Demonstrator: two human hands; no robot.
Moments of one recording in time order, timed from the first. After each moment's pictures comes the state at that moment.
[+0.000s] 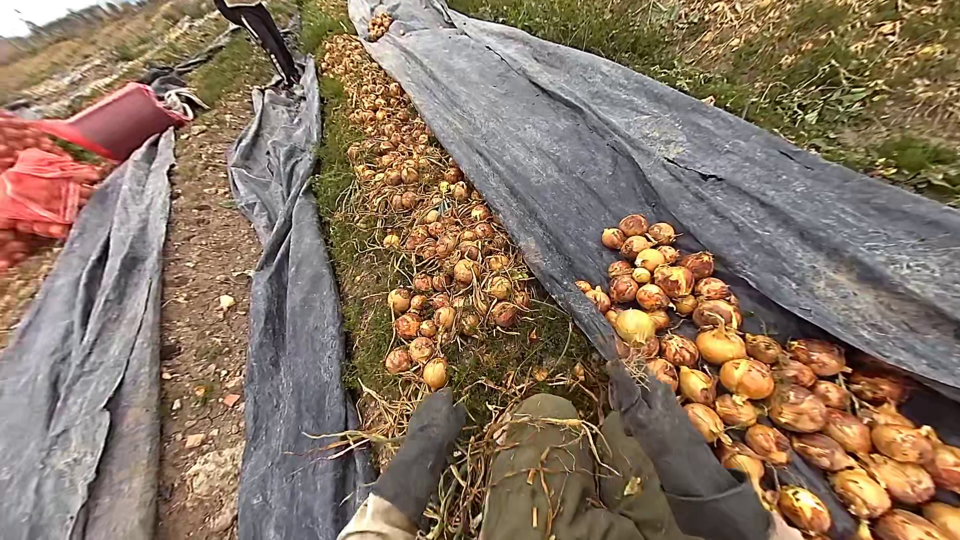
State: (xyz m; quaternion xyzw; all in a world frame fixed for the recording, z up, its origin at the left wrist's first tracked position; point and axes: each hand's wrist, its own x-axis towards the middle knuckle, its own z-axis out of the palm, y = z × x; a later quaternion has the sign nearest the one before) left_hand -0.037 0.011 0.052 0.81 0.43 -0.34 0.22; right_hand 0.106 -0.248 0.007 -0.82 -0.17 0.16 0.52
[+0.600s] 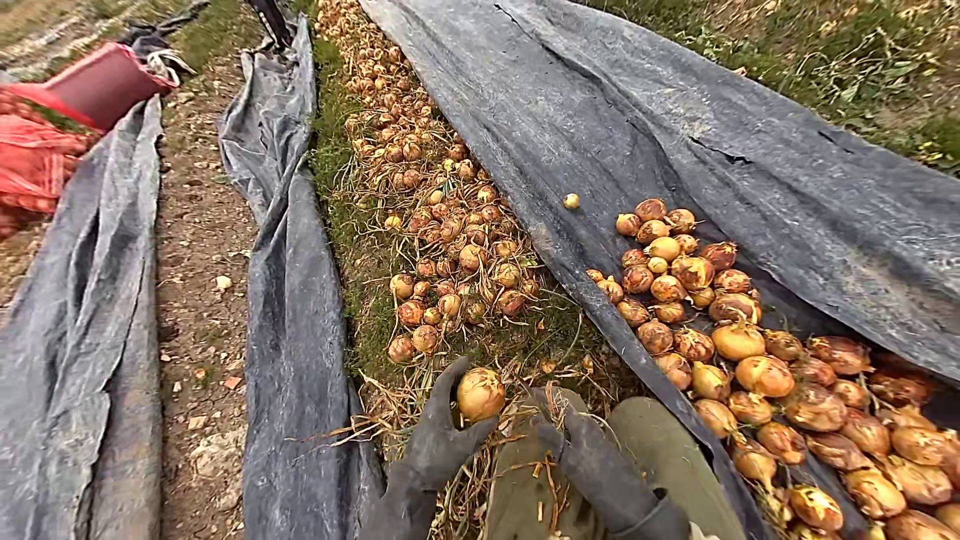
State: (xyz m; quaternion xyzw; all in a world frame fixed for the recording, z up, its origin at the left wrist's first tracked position) left_hand -0.089 0.027 -0.006 0.83 0.24 0.11 0.48; right_hand 0.039 -0.196 -0.011 -0.80 -0.24 0.37 0.41
